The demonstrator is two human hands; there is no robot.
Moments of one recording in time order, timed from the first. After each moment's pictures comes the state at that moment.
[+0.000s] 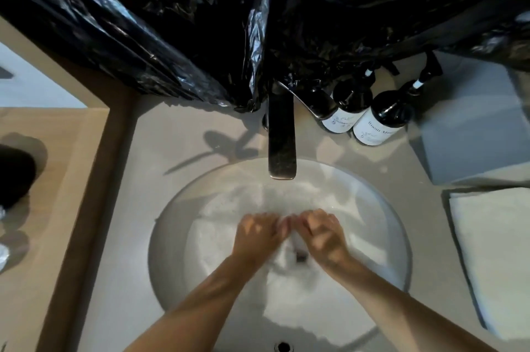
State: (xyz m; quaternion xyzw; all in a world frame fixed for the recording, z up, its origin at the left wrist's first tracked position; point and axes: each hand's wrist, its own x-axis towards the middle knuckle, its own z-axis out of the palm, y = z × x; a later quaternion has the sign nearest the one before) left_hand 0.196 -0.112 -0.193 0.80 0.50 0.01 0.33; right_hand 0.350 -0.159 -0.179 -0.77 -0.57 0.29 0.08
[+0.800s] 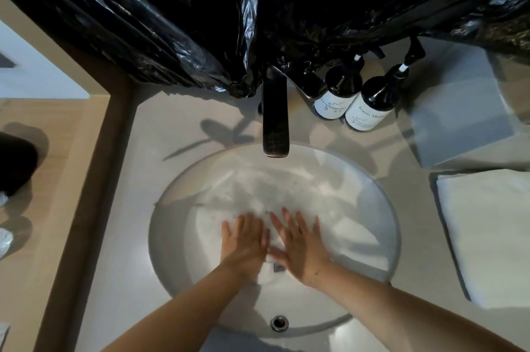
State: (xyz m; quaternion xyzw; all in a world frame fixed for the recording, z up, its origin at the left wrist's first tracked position) left_hand 0.171 -0.153 -0.195 0.80 0.50 -0.24 0.24; right_hand 0.316 -0.204 -0.199 -0.68 -0.69 0.22 -0.10
